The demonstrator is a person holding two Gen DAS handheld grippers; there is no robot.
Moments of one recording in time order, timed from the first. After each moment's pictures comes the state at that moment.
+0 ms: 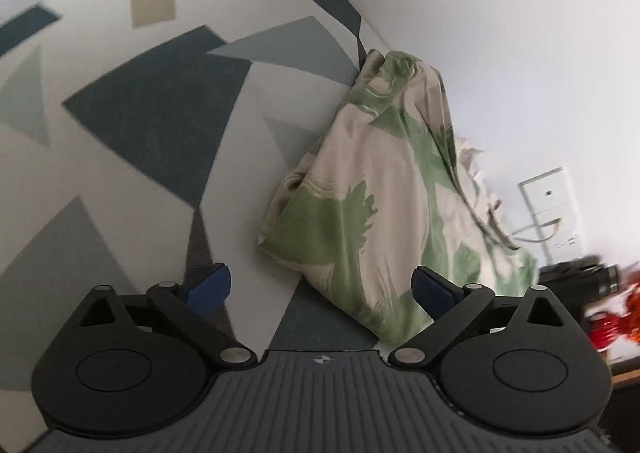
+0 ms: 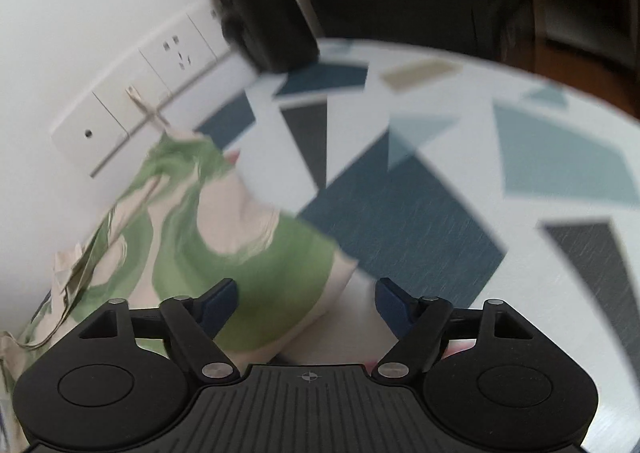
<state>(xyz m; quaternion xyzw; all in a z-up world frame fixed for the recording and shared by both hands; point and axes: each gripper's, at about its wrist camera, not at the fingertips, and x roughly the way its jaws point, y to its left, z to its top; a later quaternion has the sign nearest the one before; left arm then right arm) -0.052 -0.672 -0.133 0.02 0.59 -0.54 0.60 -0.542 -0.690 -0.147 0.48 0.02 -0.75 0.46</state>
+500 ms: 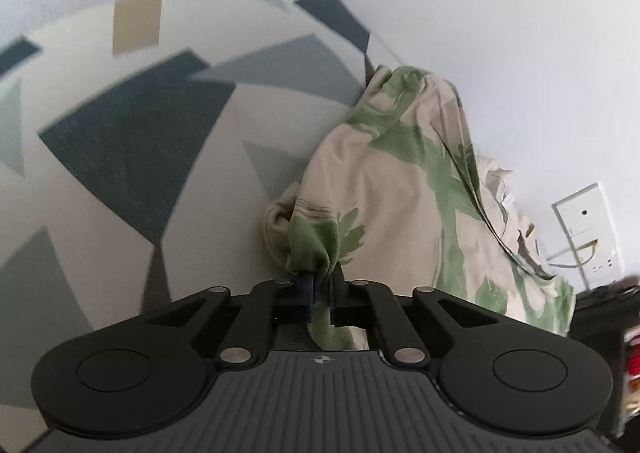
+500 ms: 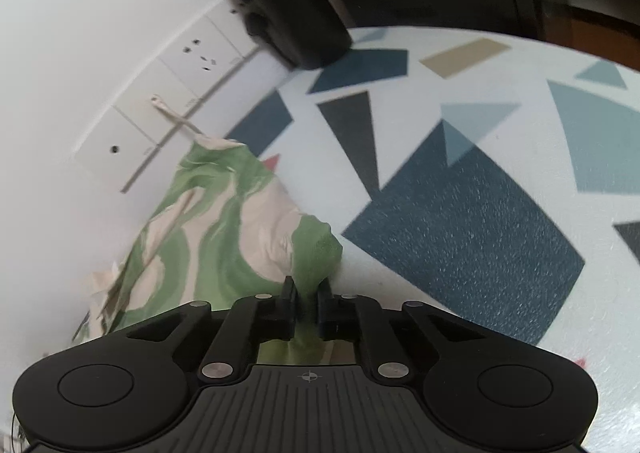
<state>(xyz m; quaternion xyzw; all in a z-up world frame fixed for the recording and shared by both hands) -0.077 -0.696 -0.128 0.03 0.55 -0.51 0.66 -0.557 -0.713 -0.151 0.49 -0.03 -0.70 0.51</state>
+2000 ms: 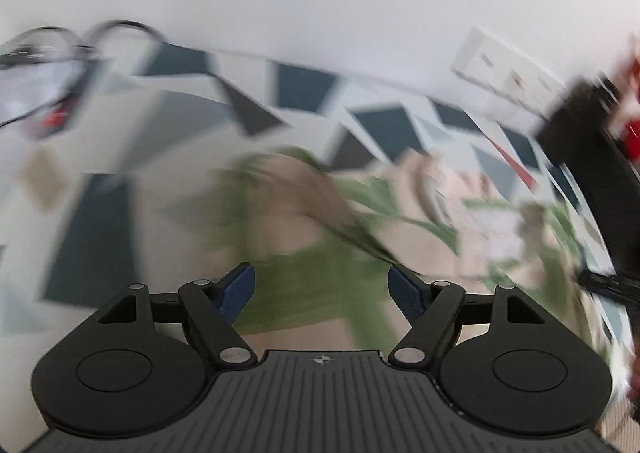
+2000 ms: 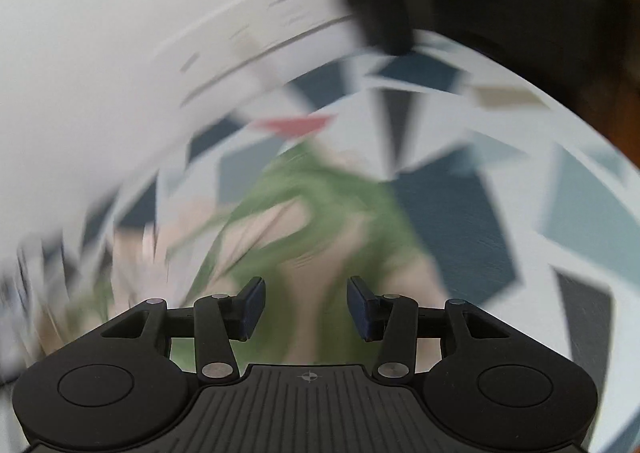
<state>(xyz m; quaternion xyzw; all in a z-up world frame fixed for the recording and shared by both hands) -0.127 -0.714 -0.081 0.26 0.40 -0.68 0.56 -0.526 -0.690 -0.101 0.43 0.17 -0.64 0.61</state>
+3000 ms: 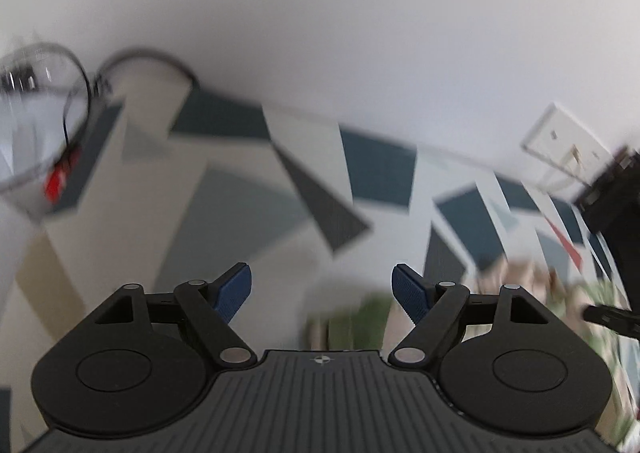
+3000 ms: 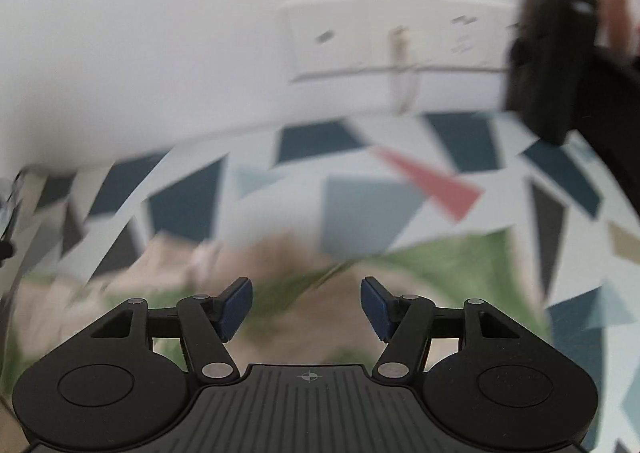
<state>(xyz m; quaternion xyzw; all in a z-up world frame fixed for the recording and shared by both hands) -0.030 -0.792 -0.099 0.20 0.41 -0.67 0.59 -0.441 -0.789 -0.099 0.35 0.26 -0.60 0.67</state>
